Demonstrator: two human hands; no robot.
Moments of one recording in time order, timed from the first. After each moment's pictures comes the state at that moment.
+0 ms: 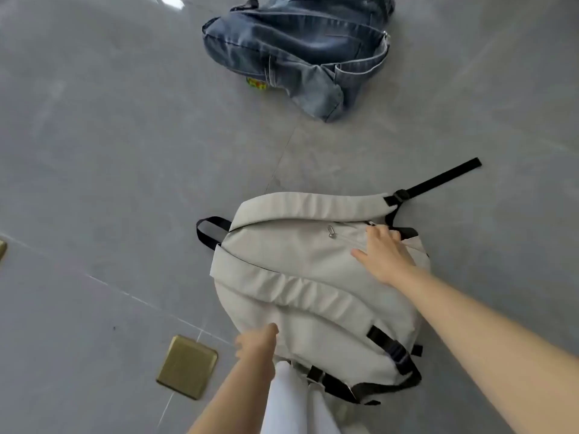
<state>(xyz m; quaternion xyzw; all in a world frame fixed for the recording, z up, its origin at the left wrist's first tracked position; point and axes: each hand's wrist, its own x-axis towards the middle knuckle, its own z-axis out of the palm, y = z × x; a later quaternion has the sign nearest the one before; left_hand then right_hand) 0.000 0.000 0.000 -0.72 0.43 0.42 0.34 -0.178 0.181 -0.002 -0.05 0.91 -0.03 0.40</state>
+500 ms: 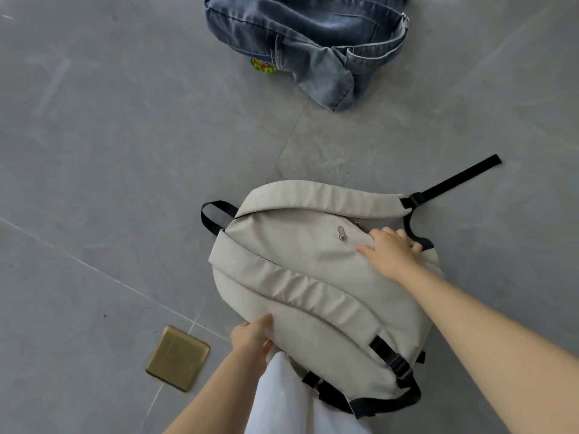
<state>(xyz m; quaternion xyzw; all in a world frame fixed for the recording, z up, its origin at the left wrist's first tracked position) 0.002 0.000 -0.005 -0.74 0.31 0.56 0.20 -0.189 0.191 -0.020 -0.02 0.91 -0.02 0.41</state>
